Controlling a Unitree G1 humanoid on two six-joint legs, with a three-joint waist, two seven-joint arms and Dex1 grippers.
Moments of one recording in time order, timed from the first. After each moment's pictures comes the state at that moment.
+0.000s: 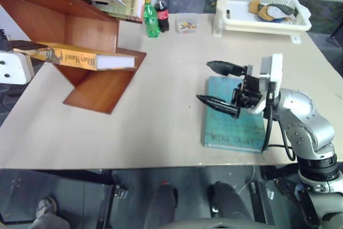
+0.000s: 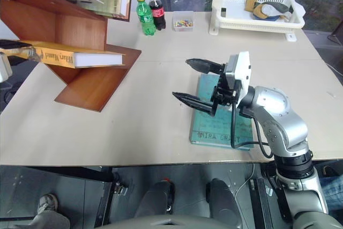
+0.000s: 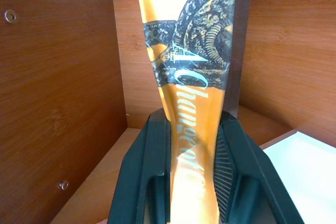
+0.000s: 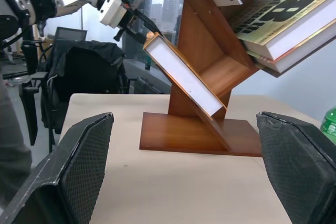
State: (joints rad) left arm -0.71 1.39 0.11 0.83 0.09 -0.92 -1.09; right arm -0.48 -0.44 0.04 -0.38 0.63 0.39 0.88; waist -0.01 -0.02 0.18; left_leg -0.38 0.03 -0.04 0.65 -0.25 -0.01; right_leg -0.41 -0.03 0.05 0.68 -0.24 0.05
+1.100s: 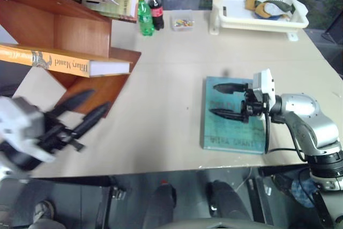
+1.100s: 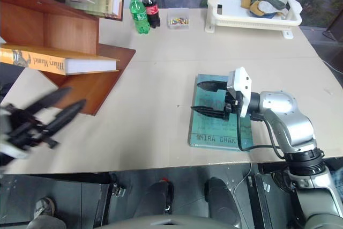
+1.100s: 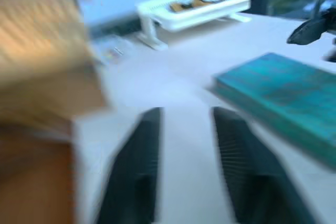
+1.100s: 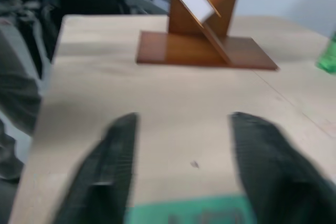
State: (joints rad) left arm 0.36 0.60 0.64 -0.81 -0.78 0.49 -0.63; right arm -0.42 -0.61 0.06 -0.22 0.49 0.34 1.08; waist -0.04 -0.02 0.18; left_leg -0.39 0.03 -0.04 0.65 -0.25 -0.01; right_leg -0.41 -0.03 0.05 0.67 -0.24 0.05
